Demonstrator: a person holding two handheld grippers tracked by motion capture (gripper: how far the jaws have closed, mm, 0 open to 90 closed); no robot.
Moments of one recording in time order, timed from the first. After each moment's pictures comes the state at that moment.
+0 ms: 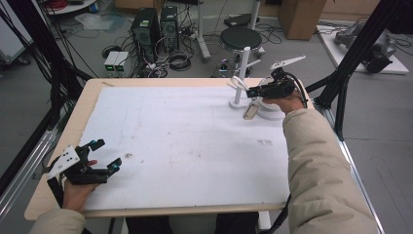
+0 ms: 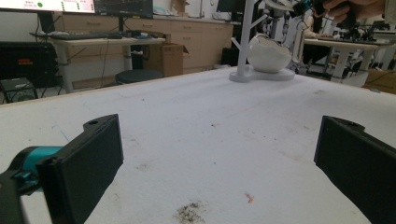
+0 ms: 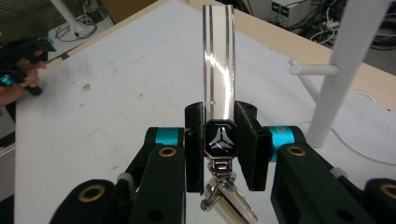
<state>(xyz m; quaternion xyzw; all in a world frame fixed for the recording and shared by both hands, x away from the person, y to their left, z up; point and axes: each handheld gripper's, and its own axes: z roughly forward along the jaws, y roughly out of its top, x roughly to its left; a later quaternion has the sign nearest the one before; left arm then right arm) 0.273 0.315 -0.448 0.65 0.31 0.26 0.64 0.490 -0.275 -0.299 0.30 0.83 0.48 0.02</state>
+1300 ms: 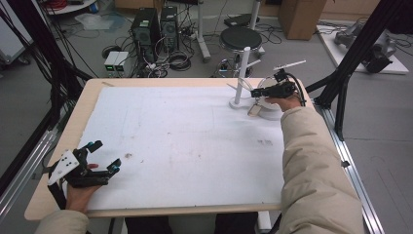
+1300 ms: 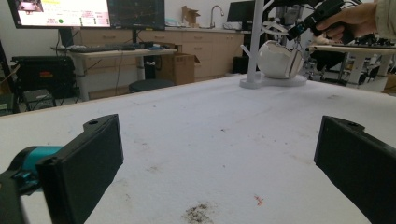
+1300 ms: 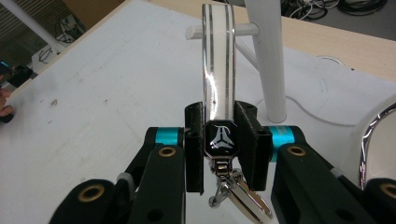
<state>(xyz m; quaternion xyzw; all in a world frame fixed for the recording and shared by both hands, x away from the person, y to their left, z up) 0.267 0.314 -0.453 0.63 0.31 0.30 0.64 0.522 -0.297 -0.333 0.38 0.80 0.46 0.01</state>
